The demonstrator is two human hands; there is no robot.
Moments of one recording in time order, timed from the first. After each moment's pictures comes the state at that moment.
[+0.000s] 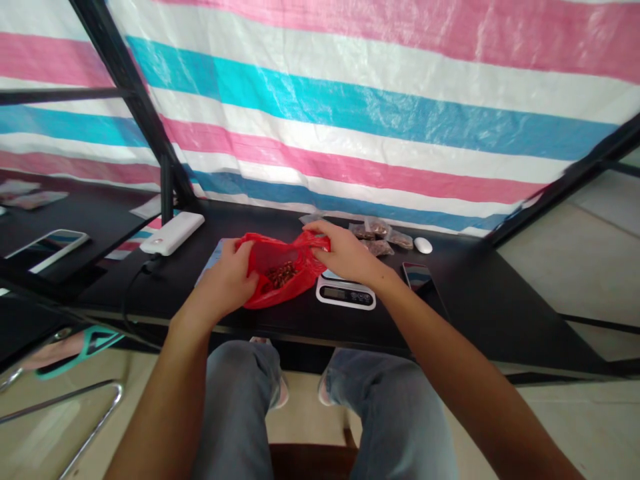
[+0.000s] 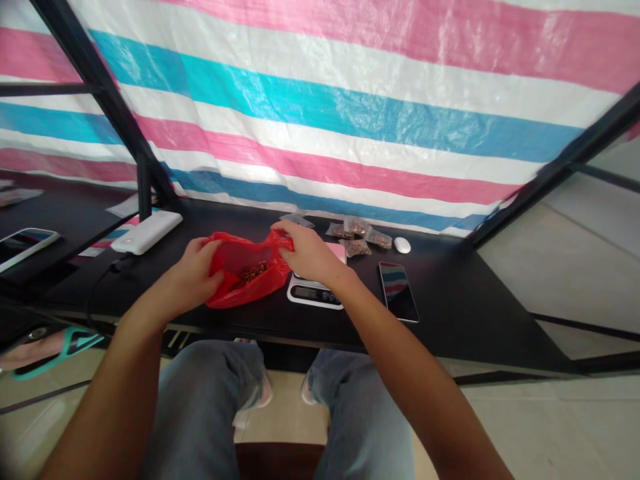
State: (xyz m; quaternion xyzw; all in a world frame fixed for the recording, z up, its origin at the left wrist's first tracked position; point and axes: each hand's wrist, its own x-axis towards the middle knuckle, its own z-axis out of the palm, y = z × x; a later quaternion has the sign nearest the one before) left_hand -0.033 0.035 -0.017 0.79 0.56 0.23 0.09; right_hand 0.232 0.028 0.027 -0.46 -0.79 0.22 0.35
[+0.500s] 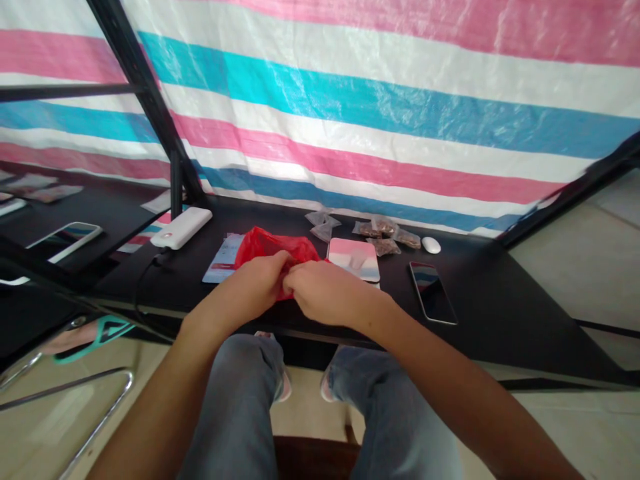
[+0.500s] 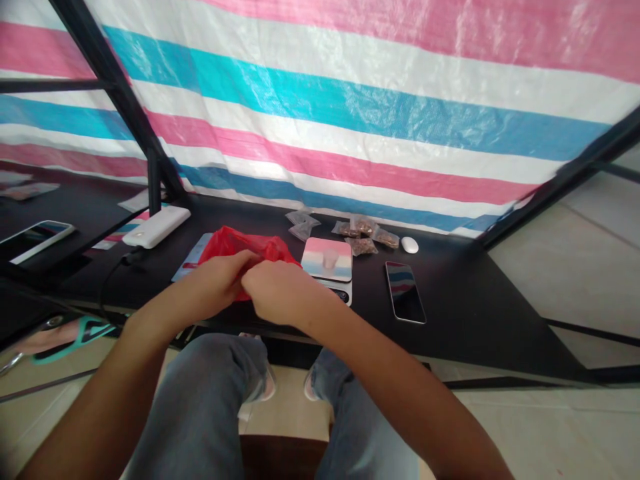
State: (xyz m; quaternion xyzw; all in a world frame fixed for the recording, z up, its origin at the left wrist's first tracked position) left_hand -0.009 0.007 0.014 0.86 0.43 0.19 0.18; right_hand 0.173 -0.027 0.042 -0.41 -0.89 0.12 0.12
